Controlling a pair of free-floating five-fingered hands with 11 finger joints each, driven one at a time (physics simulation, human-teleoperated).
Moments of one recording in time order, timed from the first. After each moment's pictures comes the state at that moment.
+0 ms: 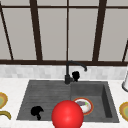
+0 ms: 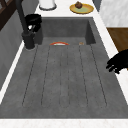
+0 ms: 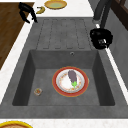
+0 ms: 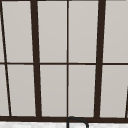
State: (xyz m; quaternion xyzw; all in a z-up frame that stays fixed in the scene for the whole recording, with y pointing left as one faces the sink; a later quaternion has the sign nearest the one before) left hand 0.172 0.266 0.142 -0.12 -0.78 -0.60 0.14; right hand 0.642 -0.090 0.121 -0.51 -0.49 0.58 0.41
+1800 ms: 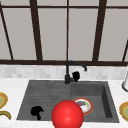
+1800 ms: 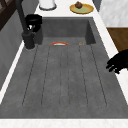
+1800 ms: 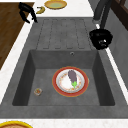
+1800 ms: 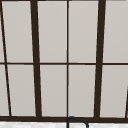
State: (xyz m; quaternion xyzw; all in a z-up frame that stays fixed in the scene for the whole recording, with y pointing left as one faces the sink) left hand 0.172 0.266 0.142 -0.12 -0.78 -0.60 0.14; right hand 0.638 -0.092 0.113 -0.54 -0.51 0.54 0.39
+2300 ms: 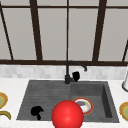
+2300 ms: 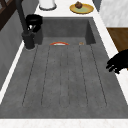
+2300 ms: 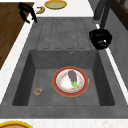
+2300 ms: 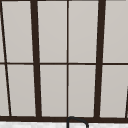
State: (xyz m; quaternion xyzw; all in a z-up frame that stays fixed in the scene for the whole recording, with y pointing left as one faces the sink) left hand 0.172 0.266 0.142 -0.12 -0.78 -0.60 0.14; right hand 0.636 -0.091 0.111 -0.55 -0.52 0.53 0.39
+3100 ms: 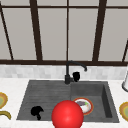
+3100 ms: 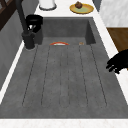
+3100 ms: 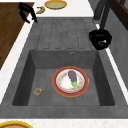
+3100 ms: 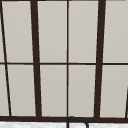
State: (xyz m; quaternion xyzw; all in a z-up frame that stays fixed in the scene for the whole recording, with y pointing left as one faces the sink) left hand 0.172 0.266 0.142 -0.12 -0.78 -0.60 0.14; right hand 0.635 -0.093 0.108 -0.55 -0.53 0.51 0.40
